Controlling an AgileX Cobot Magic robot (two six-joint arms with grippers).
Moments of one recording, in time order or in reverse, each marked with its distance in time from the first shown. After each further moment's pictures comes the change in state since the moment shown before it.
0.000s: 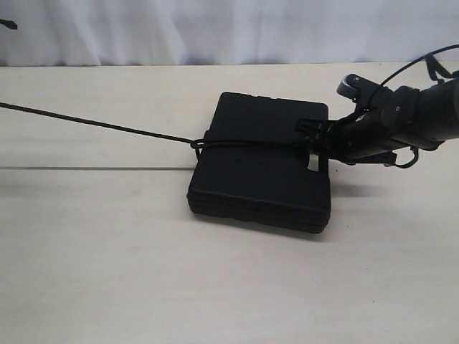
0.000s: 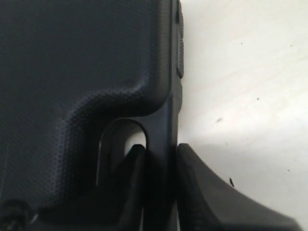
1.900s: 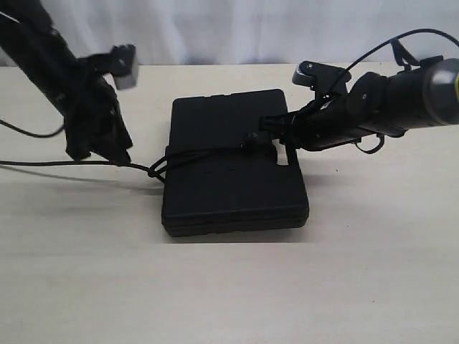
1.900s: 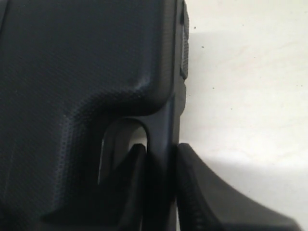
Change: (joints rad) left arm -0.503 0.216 -0.131 -0.109 0.415 0.795; right arm 0.127 0.002 -0.090 0.027 0.040 -0.184
